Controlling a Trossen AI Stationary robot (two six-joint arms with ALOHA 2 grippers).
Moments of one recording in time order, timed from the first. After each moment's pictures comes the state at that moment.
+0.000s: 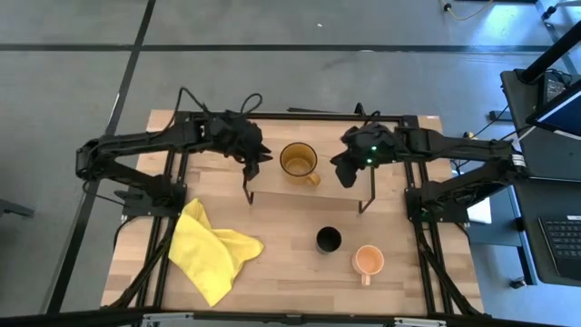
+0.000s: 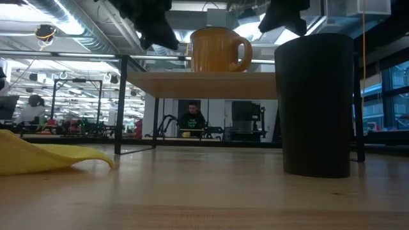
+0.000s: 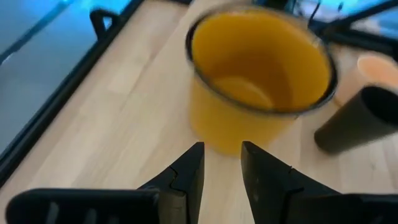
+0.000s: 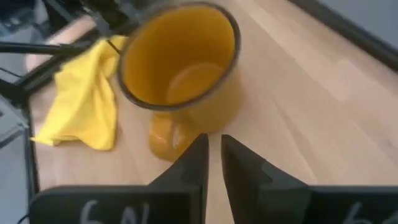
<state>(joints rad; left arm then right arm) 0.29 1.24 1.09 -0.48 0.10 -0.08 -0.10 1.24 1.23 -0.73 0.10 0.53</state>
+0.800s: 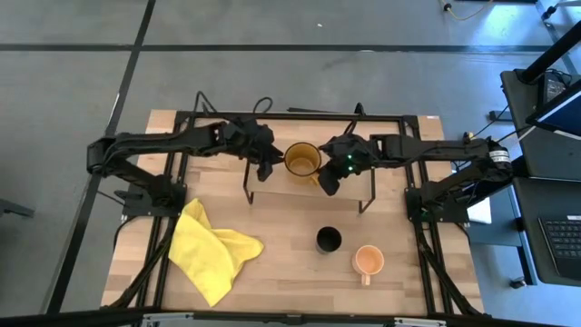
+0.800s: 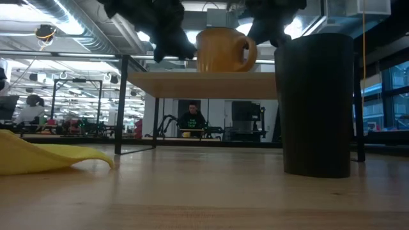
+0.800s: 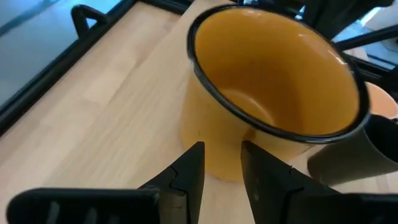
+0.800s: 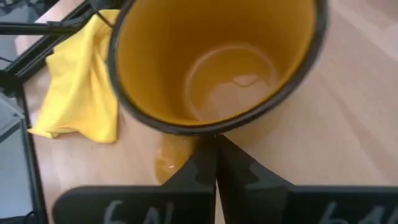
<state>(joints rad) 0.28 1.36 1.03 -0.25 0.14 -0.18 -0.06 1.40 1.23 -0.64 0.03 0.58</state>
